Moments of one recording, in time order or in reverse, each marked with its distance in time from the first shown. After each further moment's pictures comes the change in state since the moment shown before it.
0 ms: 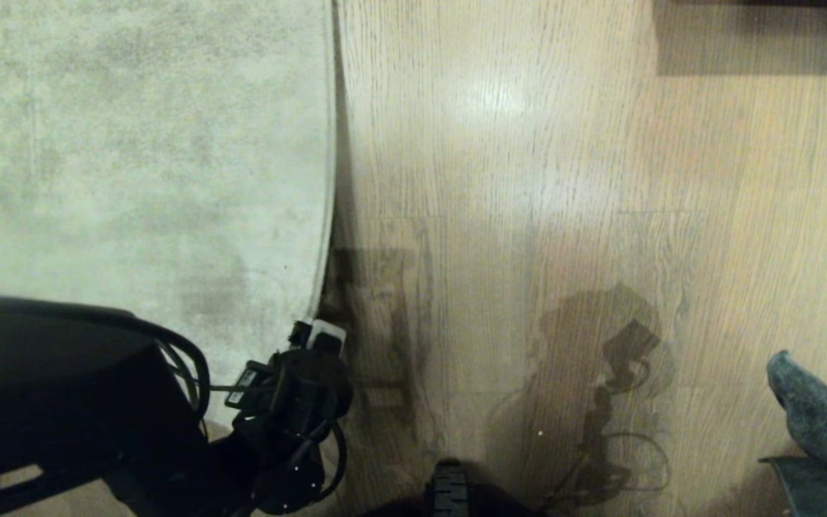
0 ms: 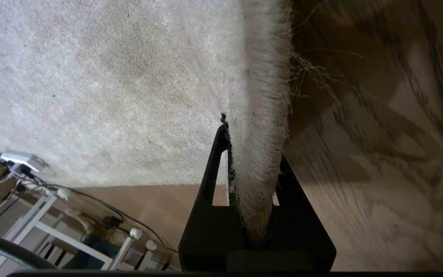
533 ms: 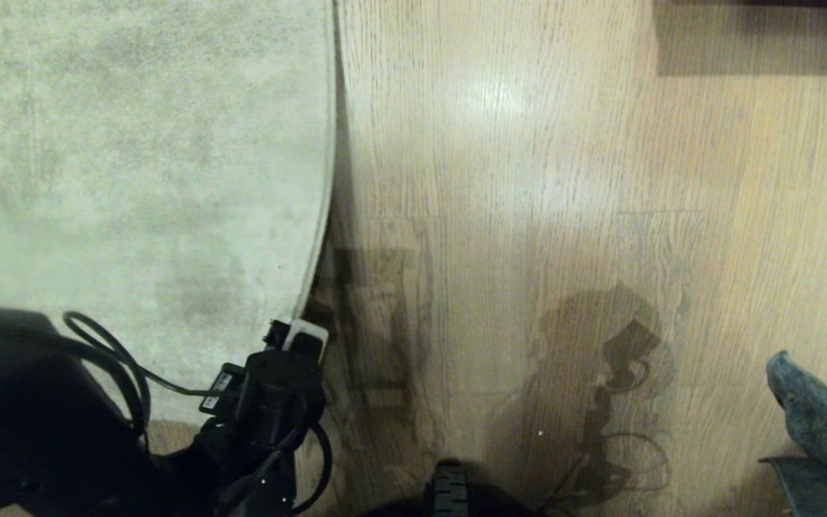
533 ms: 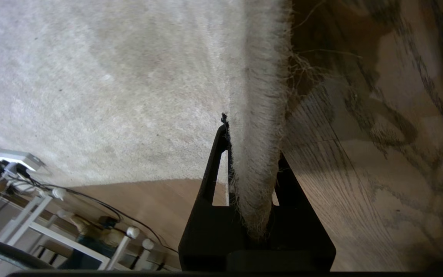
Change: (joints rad) left arm -0.004 -0.118 0.075 0.009 -0.031 0.003; right arm 0.000 0.000 0.000 0.000 0.000 -0.001
